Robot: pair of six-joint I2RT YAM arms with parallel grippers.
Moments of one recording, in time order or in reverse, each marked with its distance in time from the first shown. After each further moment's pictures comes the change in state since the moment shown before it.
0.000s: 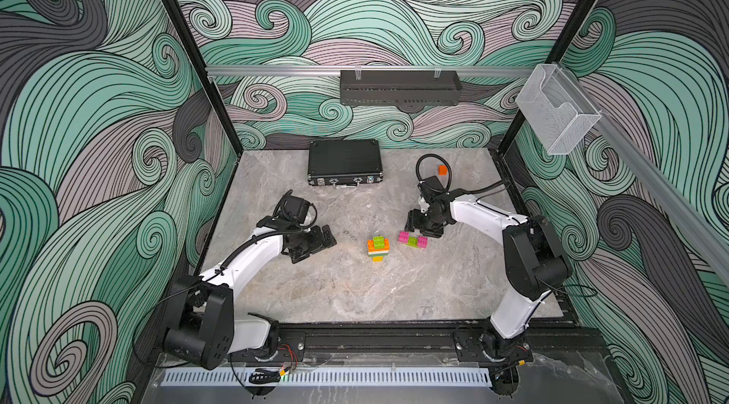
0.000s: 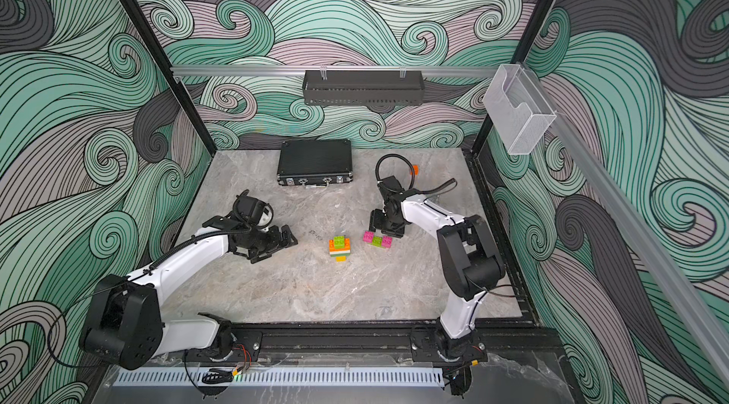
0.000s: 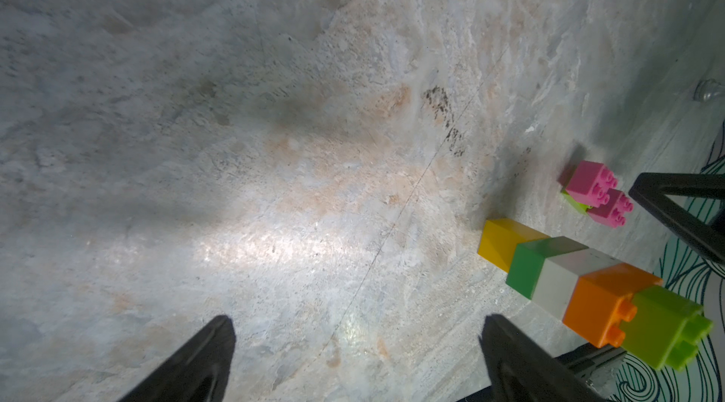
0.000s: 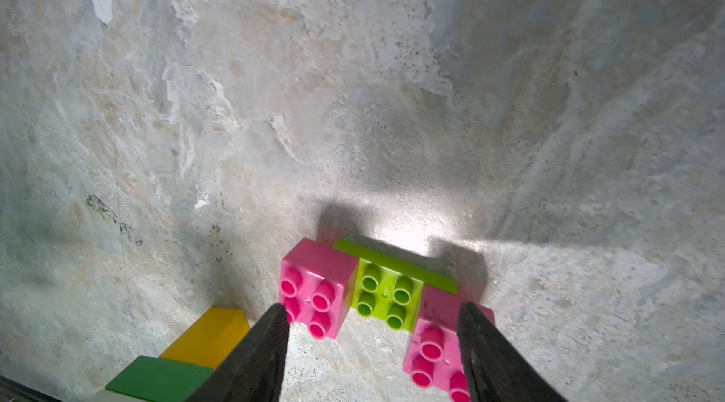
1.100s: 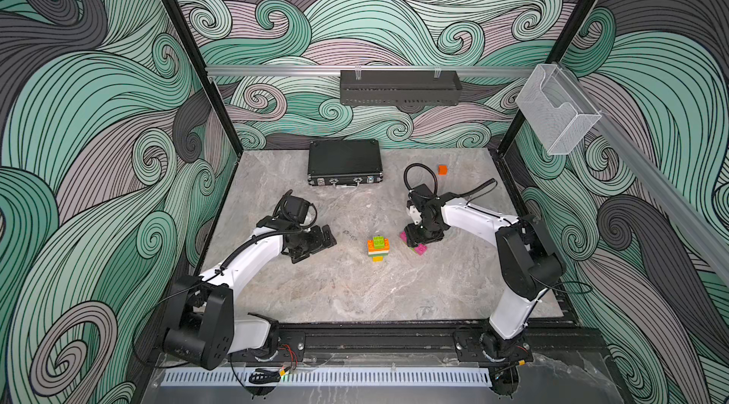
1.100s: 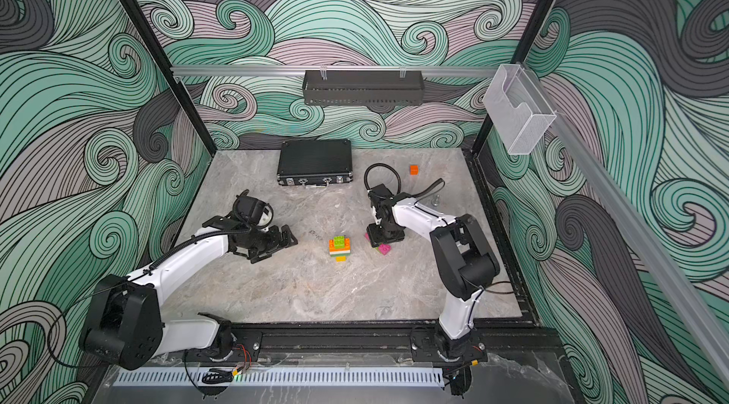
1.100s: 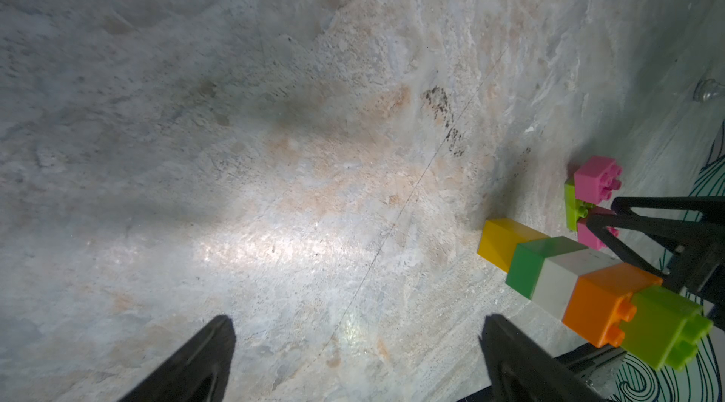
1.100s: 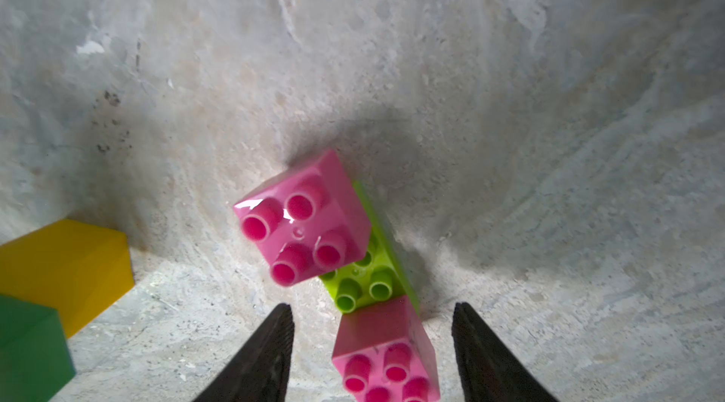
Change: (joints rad) left arm 0.000 -0.001 0.000 0.000 0.000 0.000; right arm 0.091 0.026 -0.008 -0.105 0.130 -0.379
